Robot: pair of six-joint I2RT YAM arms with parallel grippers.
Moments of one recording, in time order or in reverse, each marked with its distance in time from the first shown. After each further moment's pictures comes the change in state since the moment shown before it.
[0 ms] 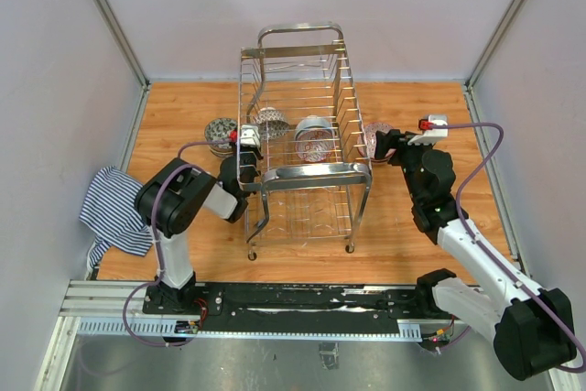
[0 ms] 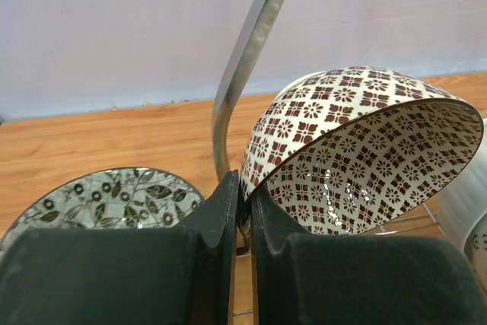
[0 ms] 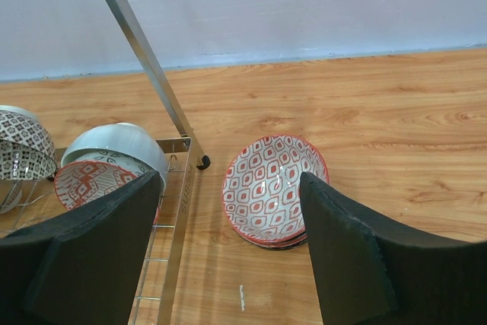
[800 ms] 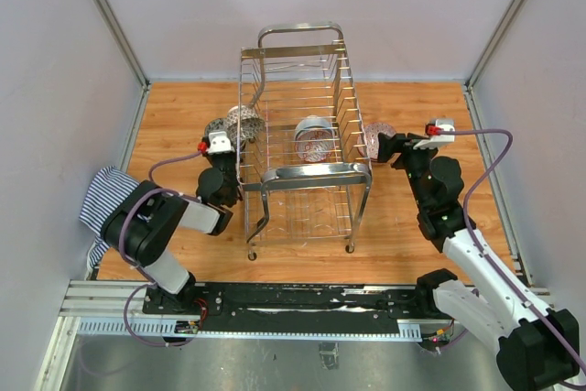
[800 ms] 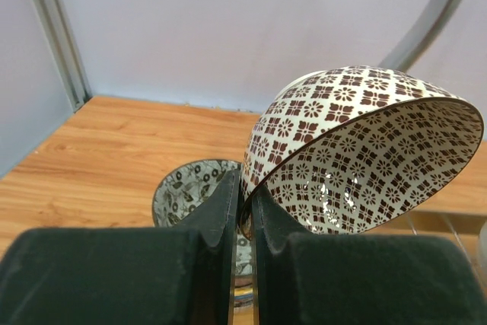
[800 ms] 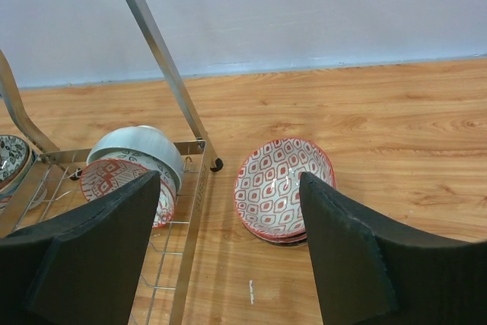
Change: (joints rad) left arm 0.032 -0.270 -0.195 -0.001 -0.153 -0.050; right arm 0.000 -0.103 -0.010 -0.055 -0.028 0.013
